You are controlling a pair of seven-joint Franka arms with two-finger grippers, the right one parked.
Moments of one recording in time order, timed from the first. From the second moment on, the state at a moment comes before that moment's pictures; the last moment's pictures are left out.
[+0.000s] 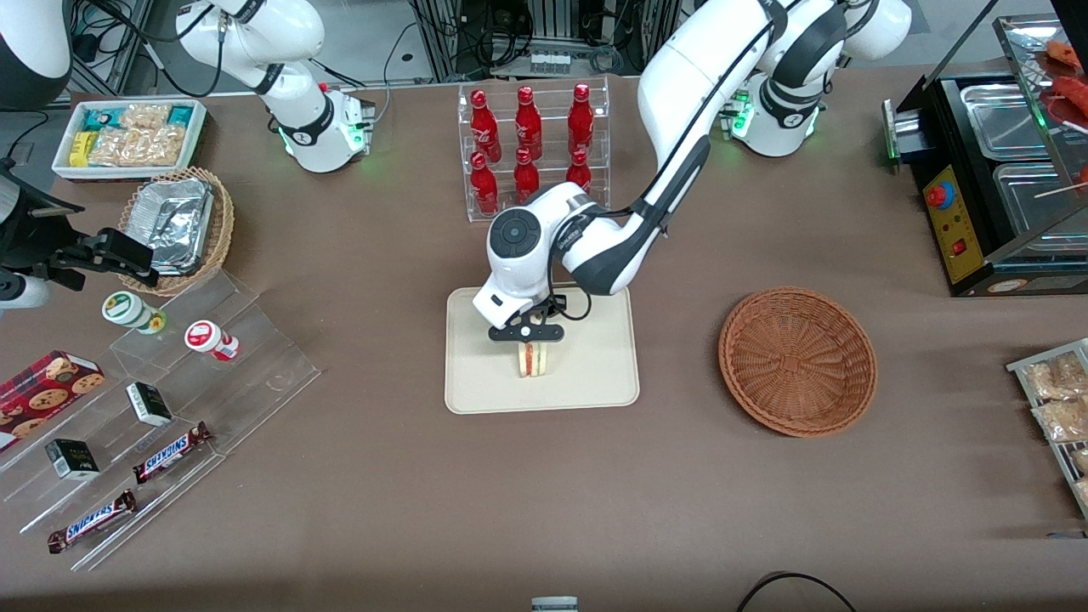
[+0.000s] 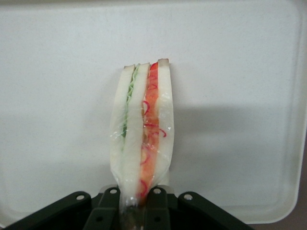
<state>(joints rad) -0.75 0.82 -0.14 -1.33 0.08 2.11 -0.89</state>
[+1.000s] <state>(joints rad) -0.75 0.62 -0.09 -1.28 0.09 1.93 -0.95</state>
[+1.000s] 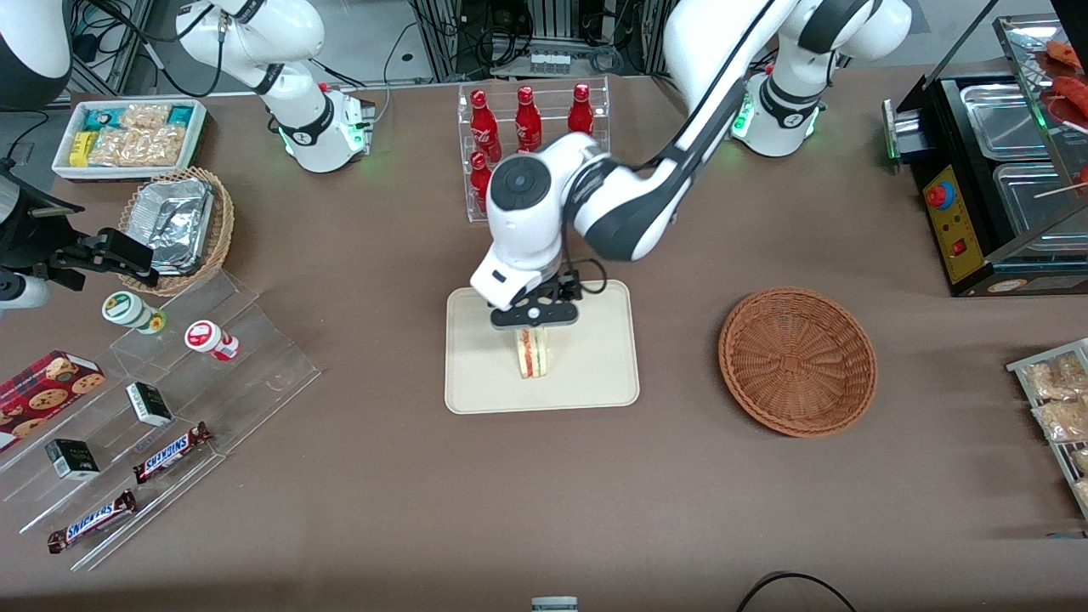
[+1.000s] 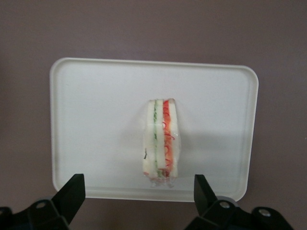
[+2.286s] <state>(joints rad) -0.26 0.15 -0.06 -1.60 0.08 1.72 -0.52</state>
